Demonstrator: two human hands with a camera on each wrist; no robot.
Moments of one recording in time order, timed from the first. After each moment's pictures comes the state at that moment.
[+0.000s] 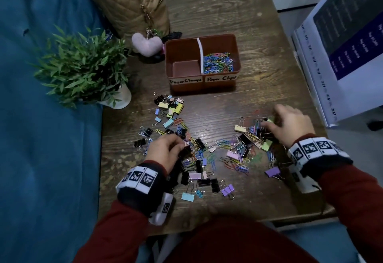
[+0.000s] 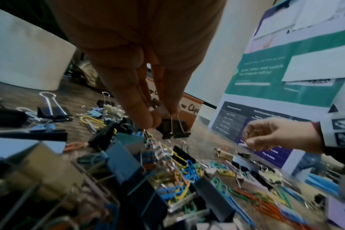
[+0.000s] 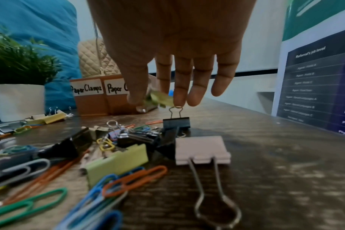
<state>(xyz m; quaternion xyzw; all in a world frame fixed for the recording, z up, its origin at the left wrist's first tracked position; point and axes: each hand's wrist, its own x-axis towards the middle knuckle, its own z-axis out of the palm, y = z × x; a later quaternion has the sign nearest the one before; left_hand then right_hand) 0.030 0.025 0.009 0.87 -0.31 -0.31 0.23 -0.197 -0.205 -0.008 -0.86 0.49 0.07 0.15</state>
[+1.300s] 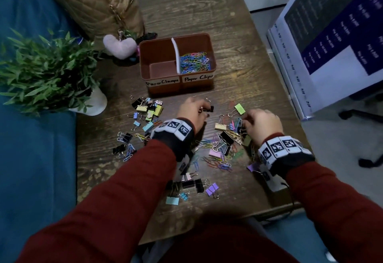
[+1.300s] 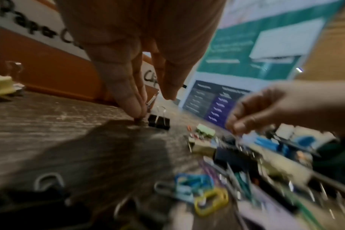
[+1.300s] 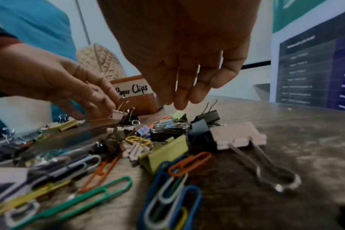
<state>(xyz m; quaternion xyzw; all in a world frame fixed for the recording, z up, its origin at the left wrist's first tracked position) 0.000 -0.111 -0.006 0.80 -0.48 -0.30 0.19 -0.190 -0.189 -0.015 -0.83 0.53 0.04 0.17</state>
